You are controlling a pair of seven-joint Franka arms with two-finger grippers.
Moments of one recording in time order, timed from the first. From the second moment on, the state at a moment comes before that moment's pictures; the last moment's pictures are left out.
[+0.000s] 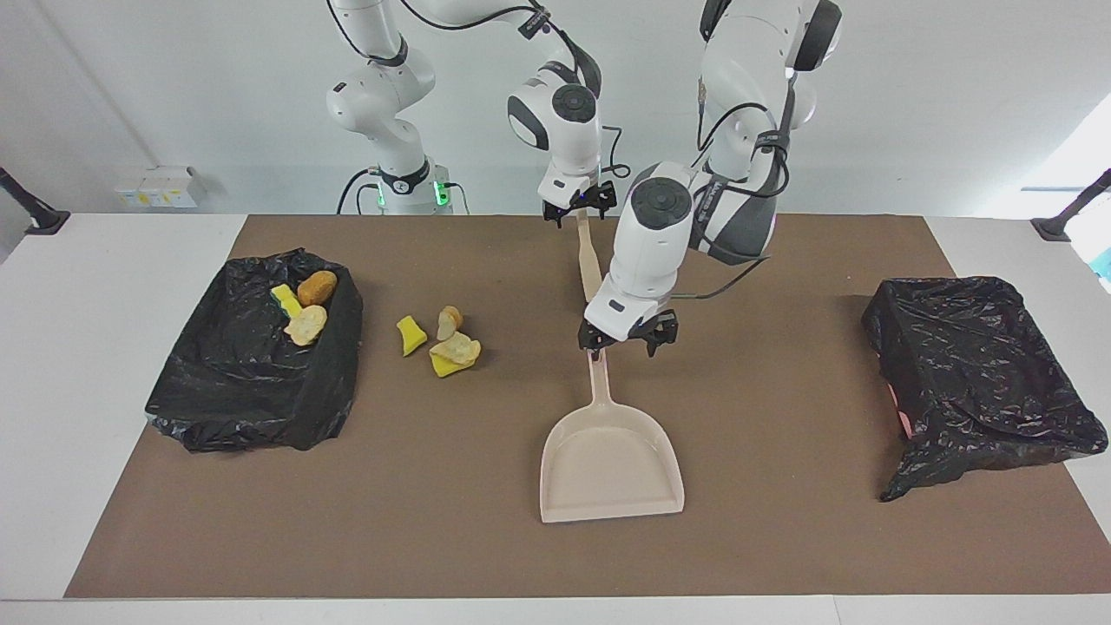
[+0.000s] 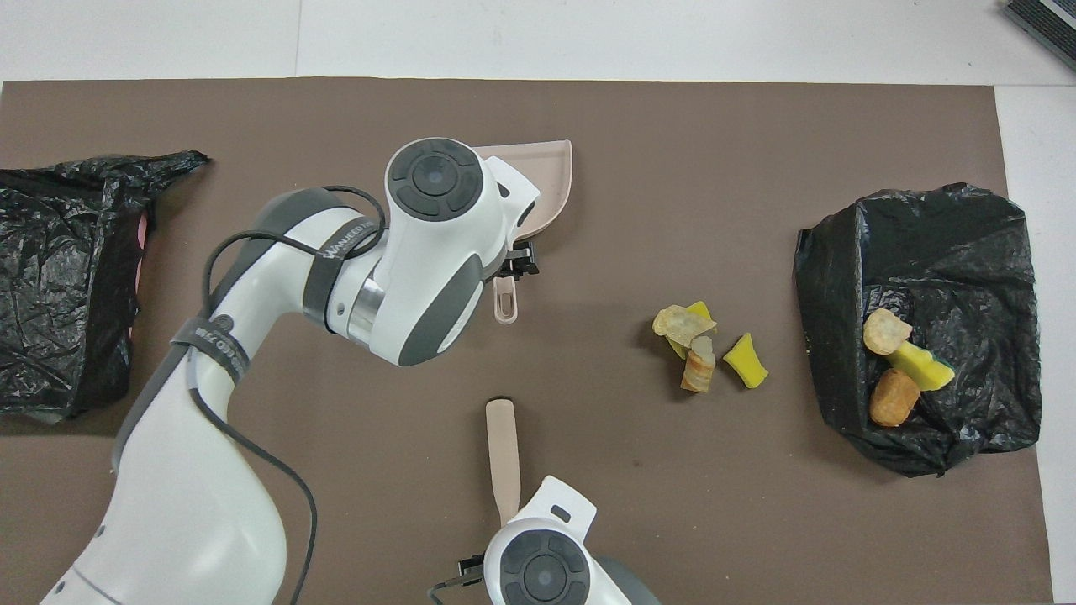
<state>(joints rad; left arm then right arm) -0.56 0.50 -0.05 -1.49 0.01 1.97 -0.64 0.84 -0.01 0.11 -2.34 0.28 2.26 0.59</state>
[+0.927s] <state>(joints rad) -0.58 0.57 -0.03 -1.42 0.01 2.02 -0.71 0.85 0.01 0.10 -2.32 0.29 2.23 0.59</state>
